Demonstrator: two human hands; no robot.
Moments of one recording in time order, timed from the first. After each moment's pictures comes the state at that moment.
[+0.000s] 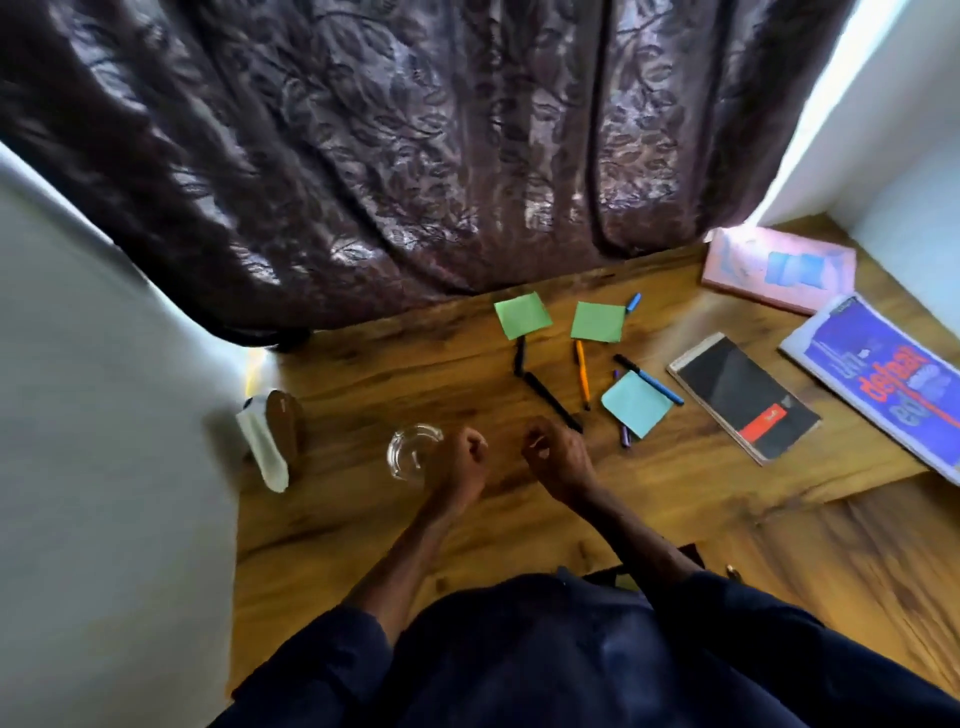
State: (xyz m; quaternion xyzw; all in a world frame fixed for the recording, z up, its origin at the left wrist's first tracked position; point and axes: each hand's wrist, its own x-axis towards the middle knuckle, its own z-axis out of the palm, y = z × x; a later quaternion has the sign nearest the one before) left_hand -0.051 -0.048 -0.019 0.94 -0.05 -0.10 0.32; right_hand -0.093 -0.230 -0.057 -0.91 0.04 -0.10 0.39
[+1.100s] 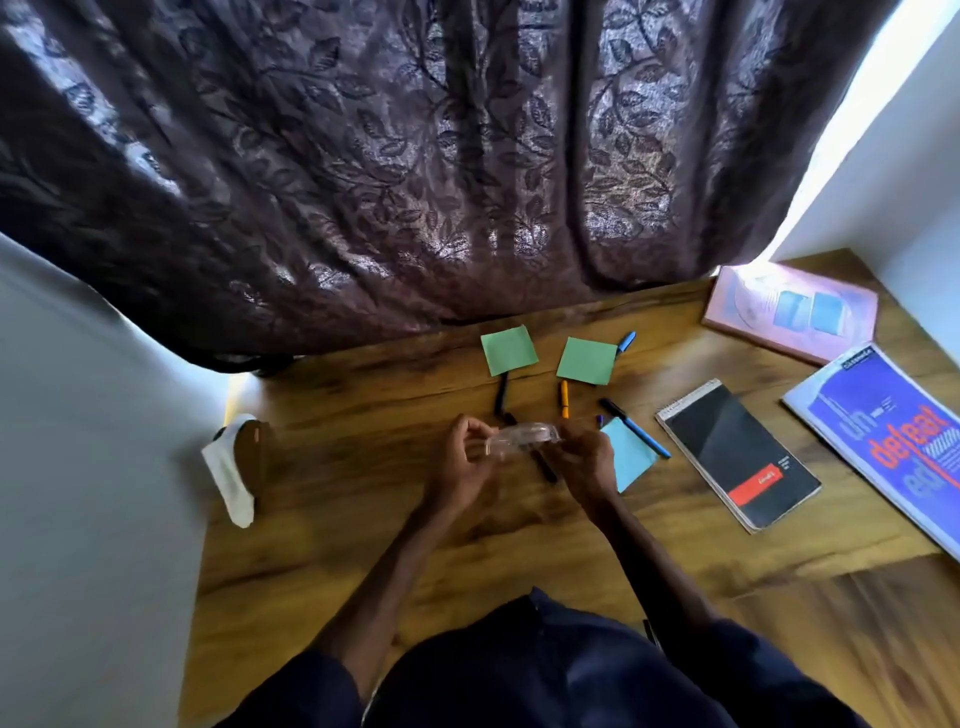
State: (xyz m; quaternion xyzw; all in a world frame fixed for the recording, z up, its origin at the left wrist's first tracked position) left_hand -0.016 -0.121 0.019 0.85 -0.06 -0.14 0.51; right_hand -0.058 -0.316 -0.014 -0.82 0.17 -0.07 0.54
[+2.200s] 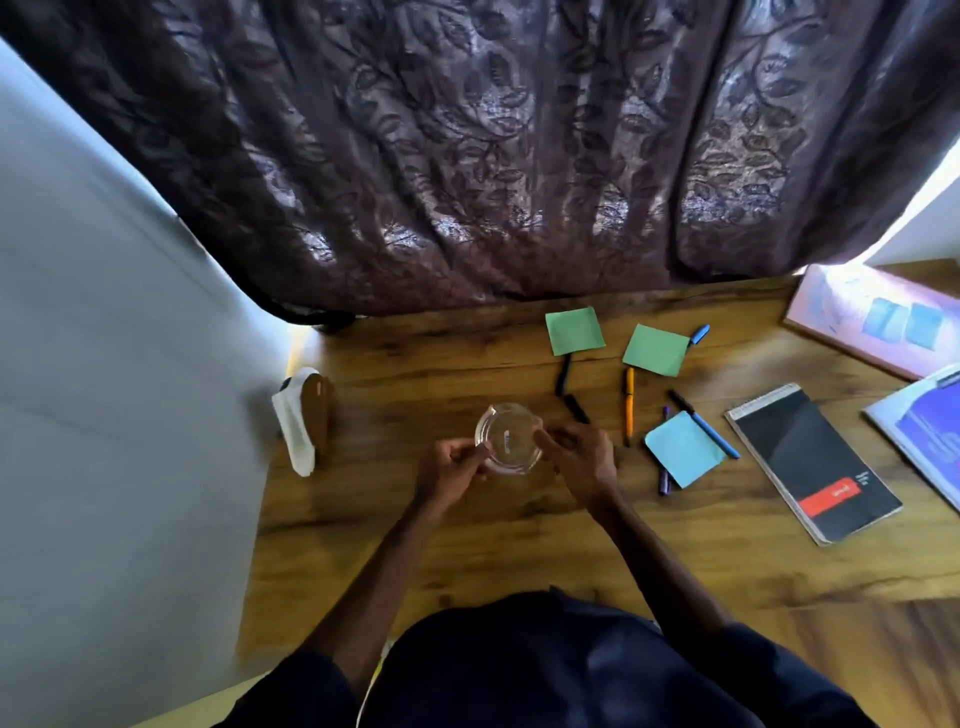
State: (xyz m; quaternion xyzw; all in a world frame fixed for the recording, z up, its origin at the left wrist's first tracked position) left_hand -0.027 -0.017 -0.004 0.80 0.10 -0.19 0.56; right_hand -0.052 -0.221 0.005 -0.80 0.14 0.01 0.58
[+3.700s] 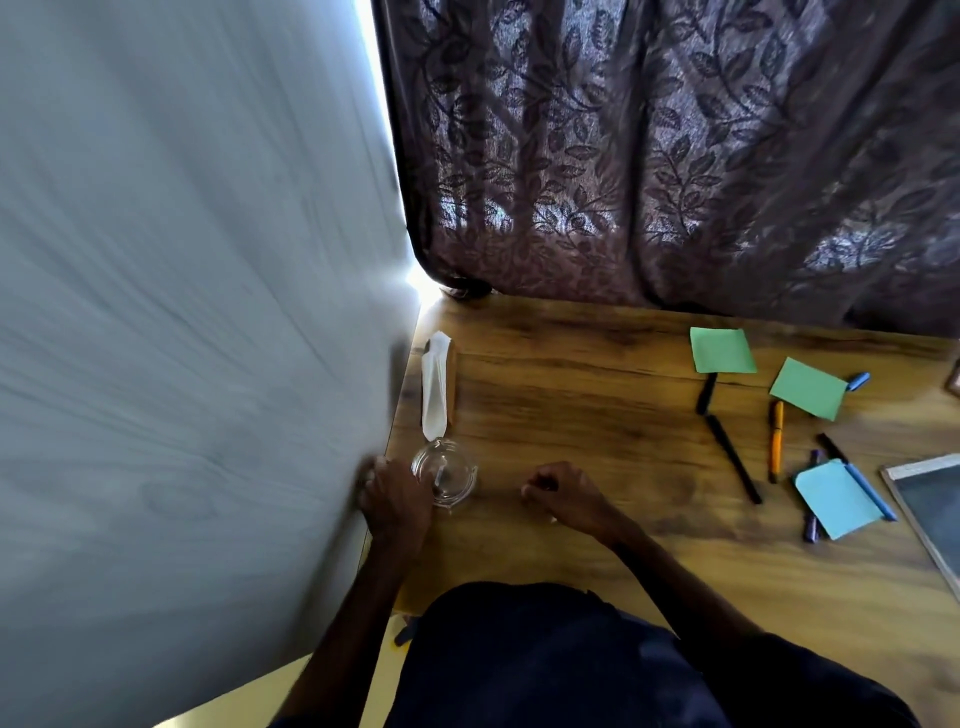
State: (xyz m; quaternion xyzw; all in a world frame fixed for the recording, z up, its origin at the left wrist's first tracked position) left_hand -0.071 0.212 0.004 0.95 0.26 -0.10 0.14; right_hand -0.040 -0.024 -0.030 -0.87 -0.02 0.30 0.39
